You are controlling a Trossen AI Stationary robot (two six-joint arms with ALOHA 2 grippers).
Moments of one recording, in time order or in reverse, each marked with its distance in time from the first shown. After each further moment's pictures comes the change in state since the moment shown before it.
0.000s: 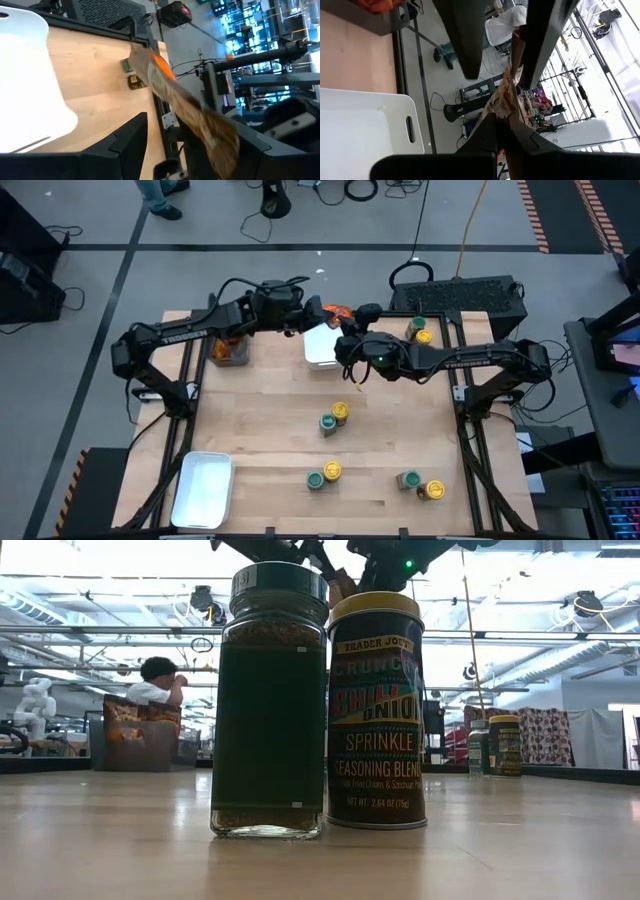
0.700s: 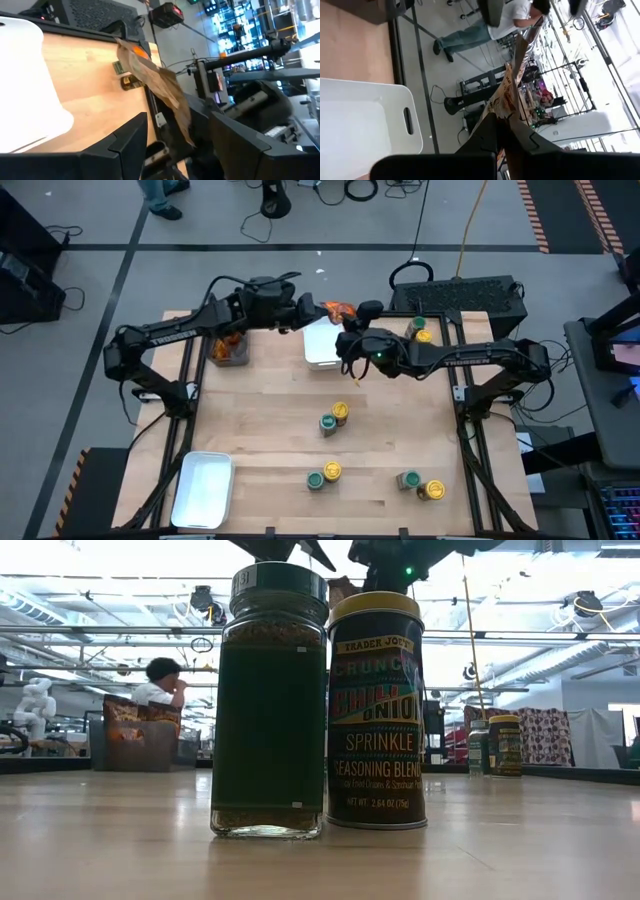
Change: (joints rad) left arm 0.005 -0.063 0.000 -0.030 0.012 0.027; right arm -0.032 0.000 0.000 -0.027 0.004 0.021
